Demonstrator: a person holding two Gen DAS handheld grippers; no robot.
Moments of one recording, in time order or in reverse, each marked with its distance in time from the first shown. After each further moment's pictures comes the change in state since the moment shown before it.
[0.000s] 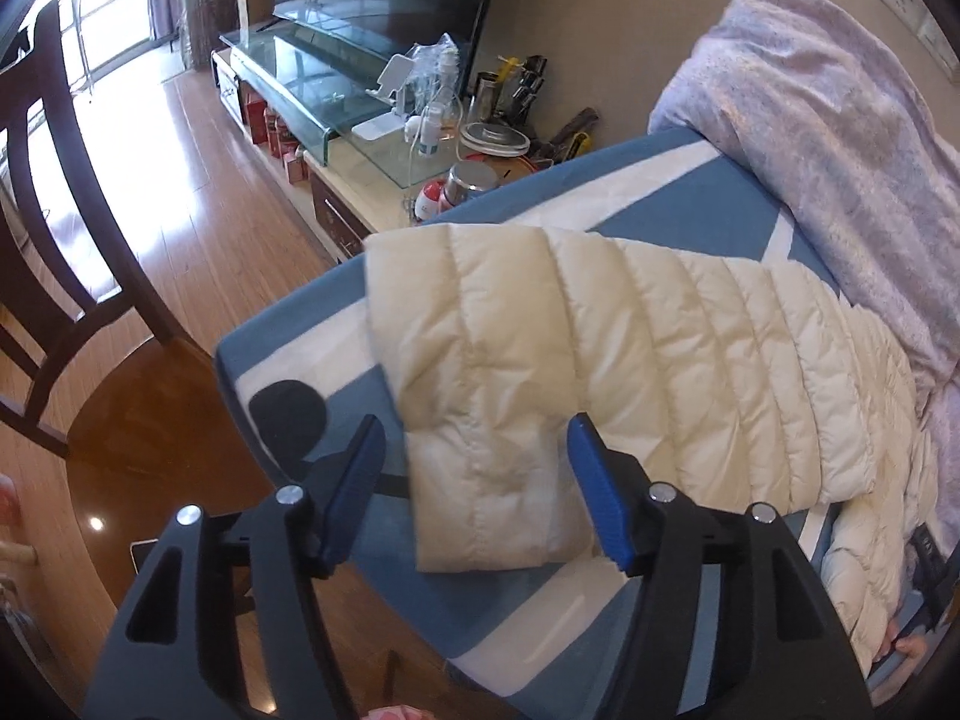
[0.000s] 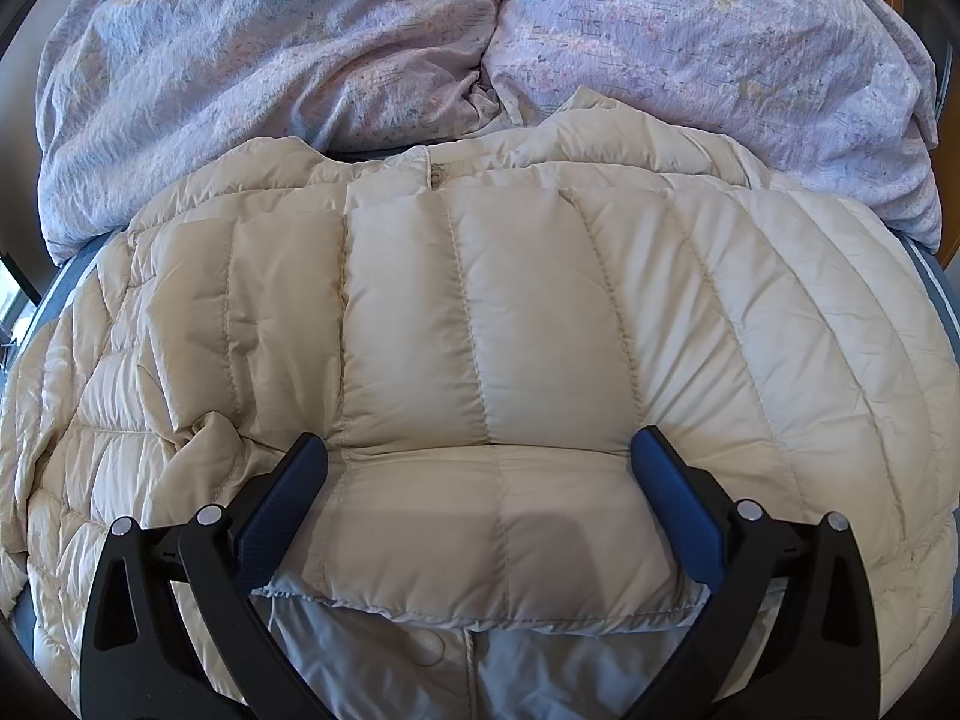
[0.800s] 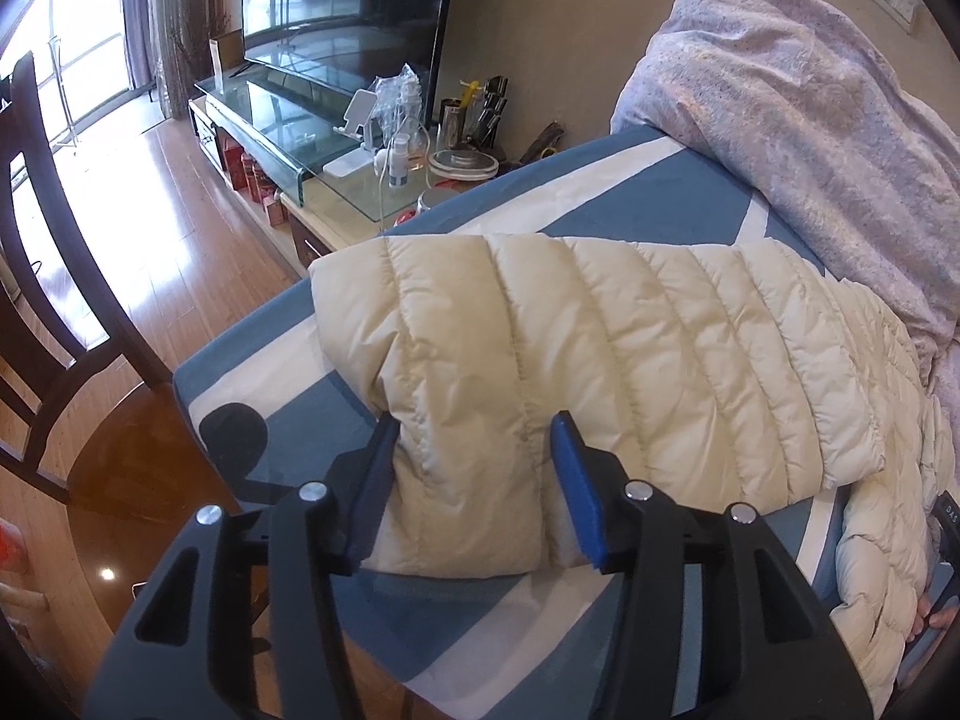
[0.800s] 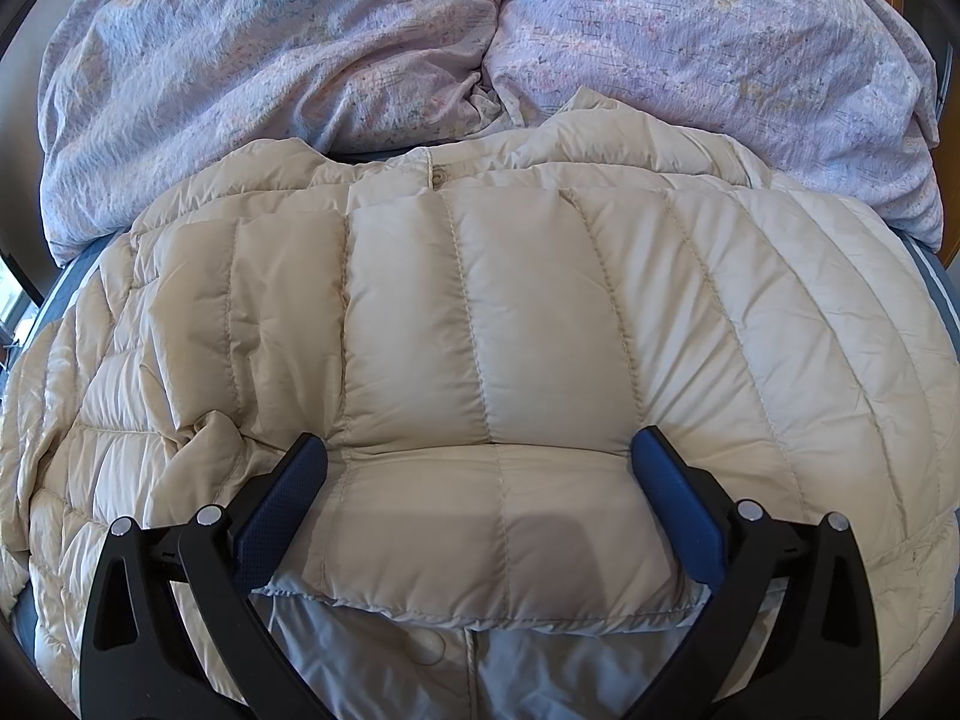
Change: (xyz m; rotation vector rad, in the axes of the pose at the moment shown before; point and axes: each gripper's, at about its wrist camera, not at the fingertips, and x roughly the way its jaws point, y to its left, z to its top) left arm 0.005 -0.017 -0.009 0.088 -0.086 -0.005; right arm -0.001 0.001 0.000 0.003 -0.001 0.001
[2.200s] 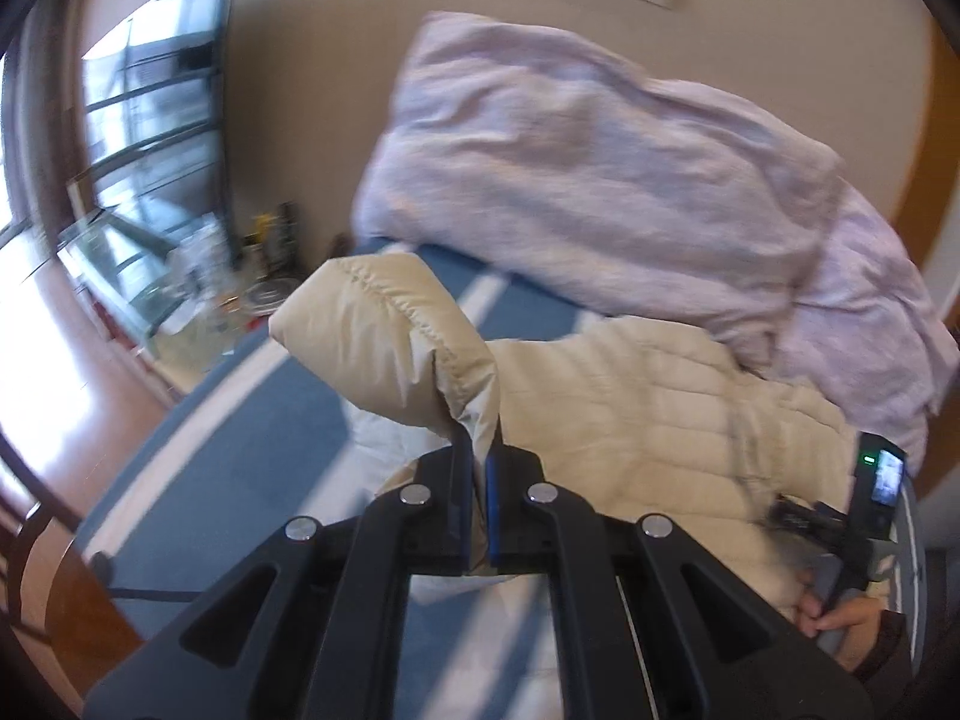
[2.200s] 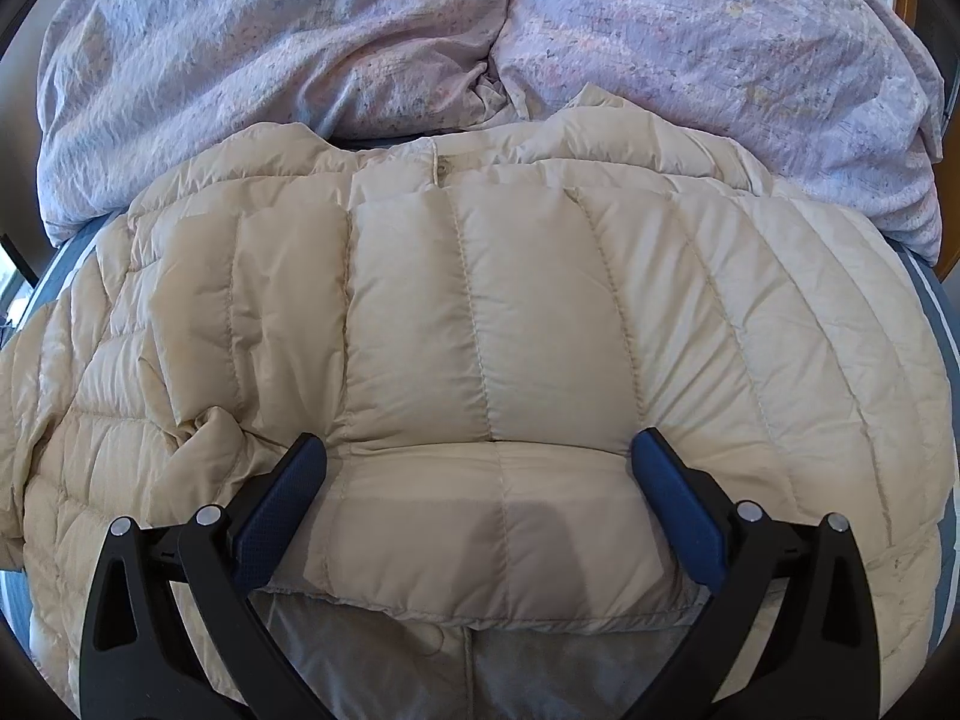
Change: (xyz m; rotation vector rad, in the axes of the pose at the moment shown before) left arm -0.086 -0.192 0.026 0.308 -0.170 -0.293; right arm -0.001 0.002 0.005 -0.033 0.042 -0.015
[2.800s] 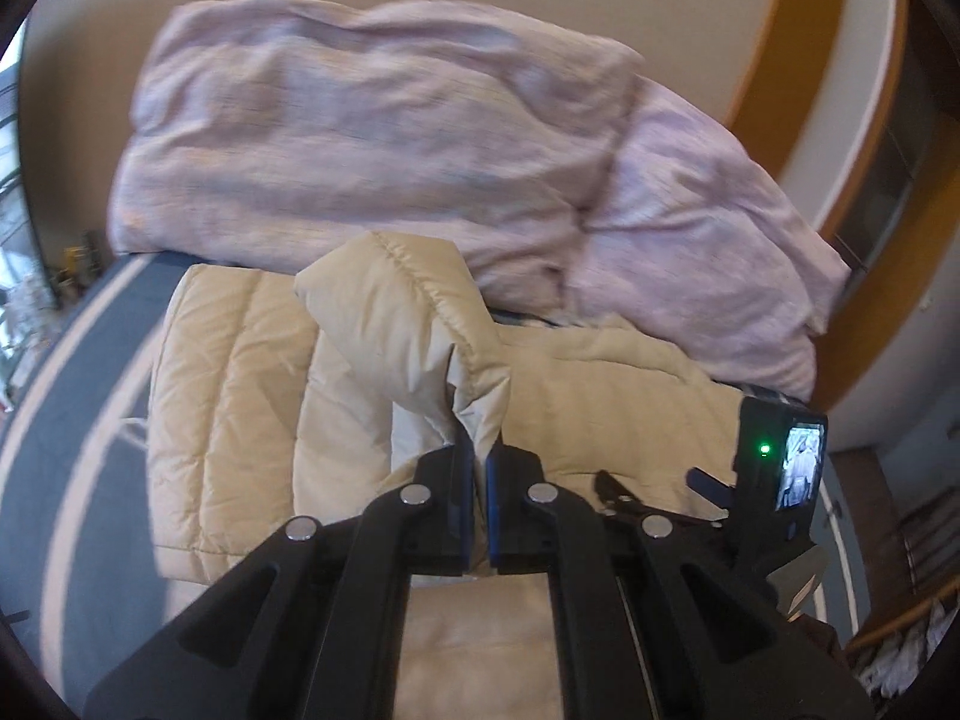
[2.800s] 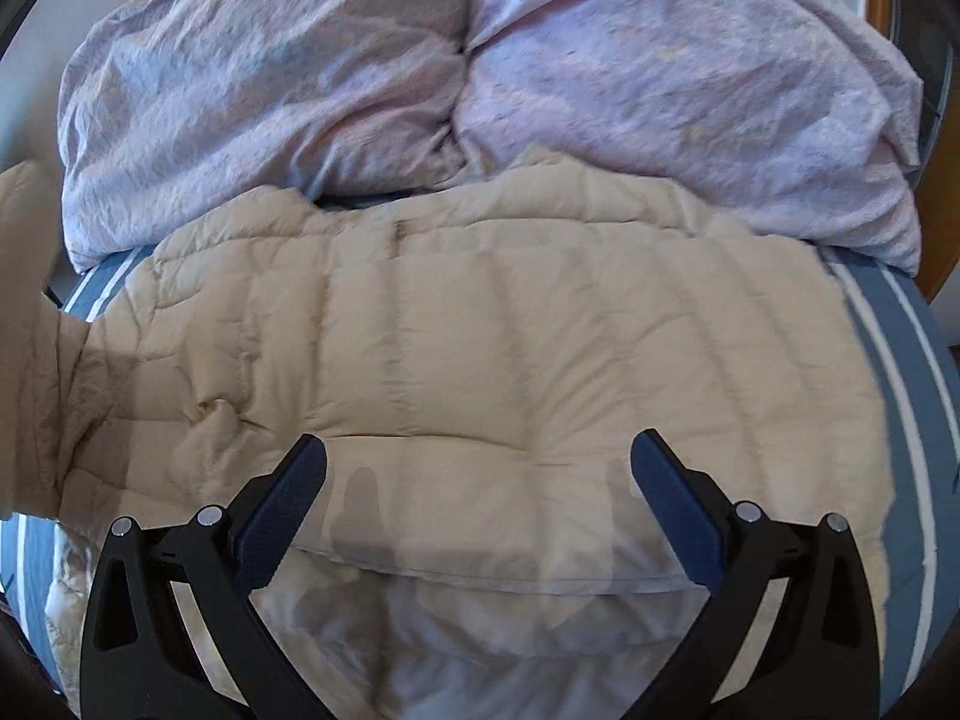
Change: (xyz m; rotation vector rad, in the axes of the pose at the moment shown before) left arm 0.037 -0.188 -0.016 0.168 0.098 -0.327; right arm -0.044 -0.047 -0.005 0.013 -0.082 0.020
